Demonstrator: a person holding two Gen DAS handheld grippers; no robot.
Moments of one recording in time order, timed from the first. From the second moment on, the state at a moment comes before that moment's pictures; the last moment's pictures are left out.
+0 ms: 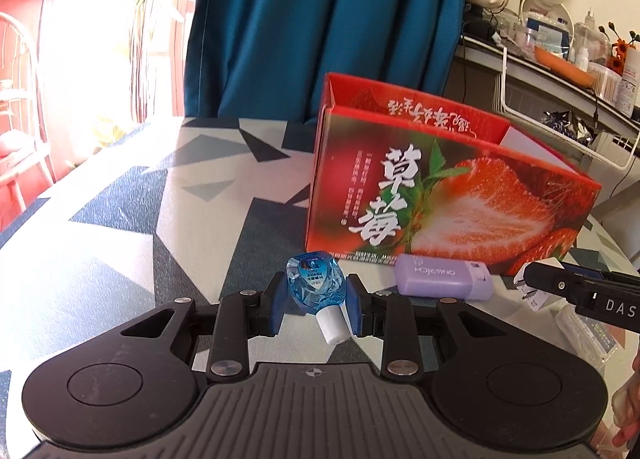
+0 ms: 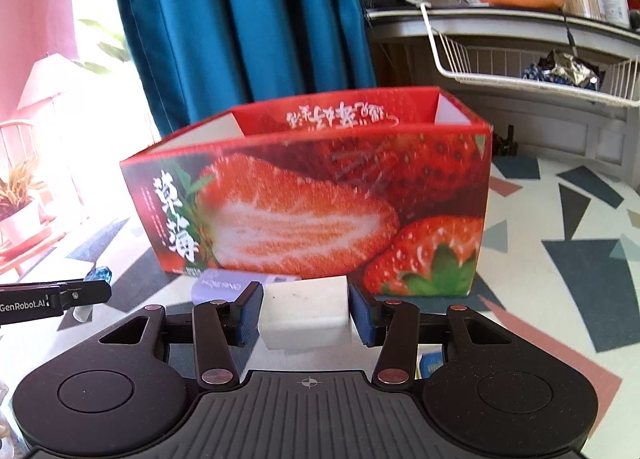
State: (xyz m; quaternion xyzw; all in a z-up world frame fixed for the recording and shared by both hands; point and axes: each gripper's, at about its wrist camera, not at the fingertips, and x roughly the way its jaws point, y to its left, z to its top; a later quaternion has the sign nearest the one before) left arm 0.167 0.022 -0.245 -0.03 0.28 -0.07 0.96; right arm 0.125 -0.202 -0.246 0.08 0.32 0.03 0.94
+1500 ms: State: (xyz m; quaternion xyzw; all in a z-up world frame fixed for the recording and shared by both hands) left arm 0.289 -0.038 -0.174 0.00 0.27 -0.14 0.95; right arm 0.234 -0.267 -0.203 0.08 0.27 -0.01 0.96
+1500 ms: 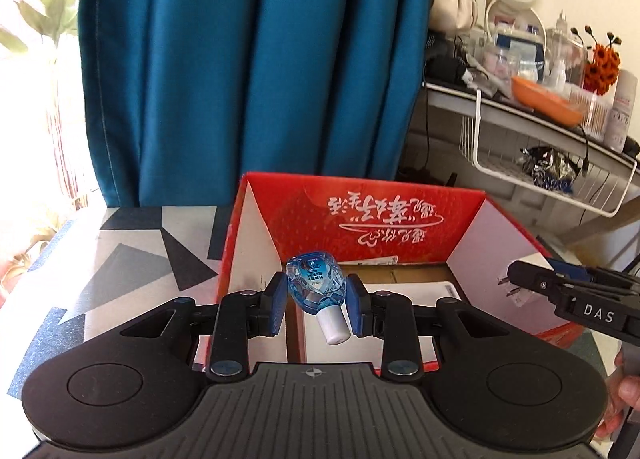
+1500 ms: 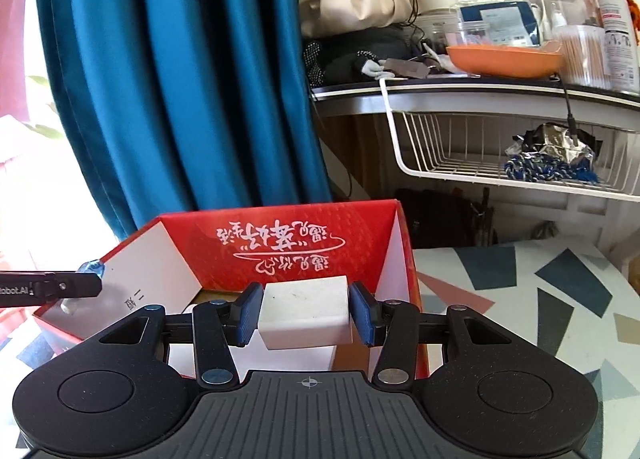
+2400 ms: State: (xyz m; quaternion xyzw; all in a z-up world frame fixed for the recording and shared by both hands) left arm 0.263 -0.035 -0.158 0.04 0.25 -0.14 0.96; right arm 0.198 -0.249 -0.186 0.08 0.25 -0.02 0.97
